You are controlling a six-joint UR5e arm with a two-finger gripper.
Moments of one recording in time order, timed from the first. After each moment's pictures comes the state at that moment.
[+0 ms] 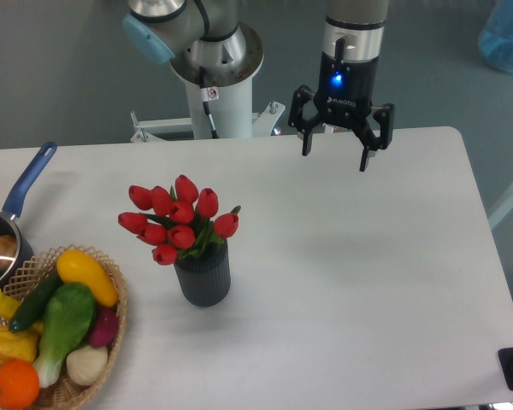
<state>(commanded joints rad) 2.74 -1.51 -1.84 -1.05 1.23 1.19</state>
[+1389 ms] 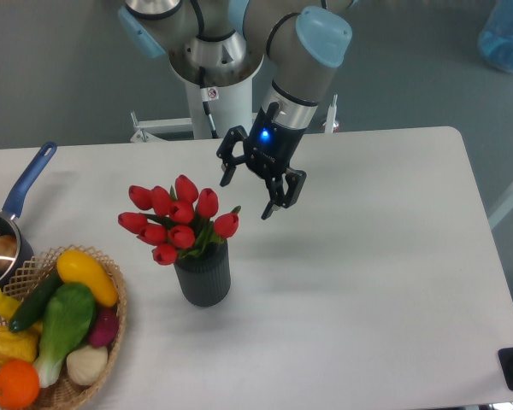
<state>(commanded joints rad) 2.64 -1.58 -1.99 -1.04 0.90 1.33</state>
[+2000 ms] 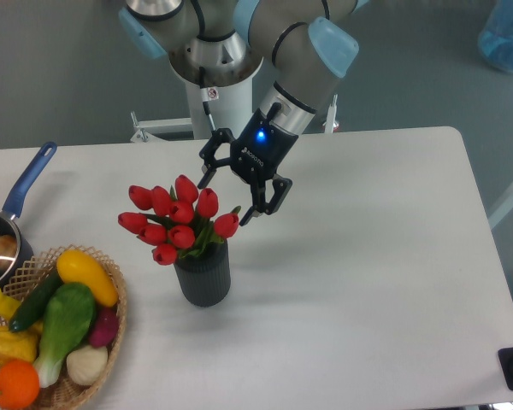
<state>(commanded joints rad) 2.65 -1.60 -2.02 -1.03 0.68 1.33</state>
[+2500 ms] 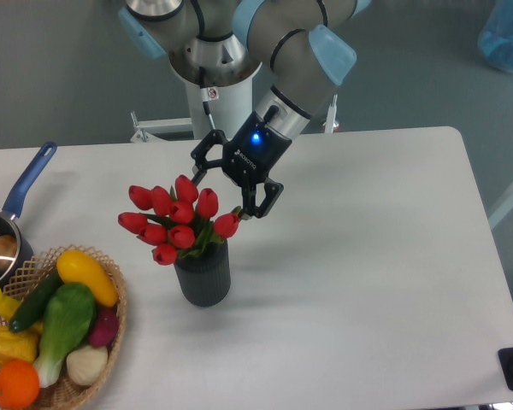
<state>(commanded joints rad) 2.65 -1.61 -2.02 -1.03 0.69 1.33</state>
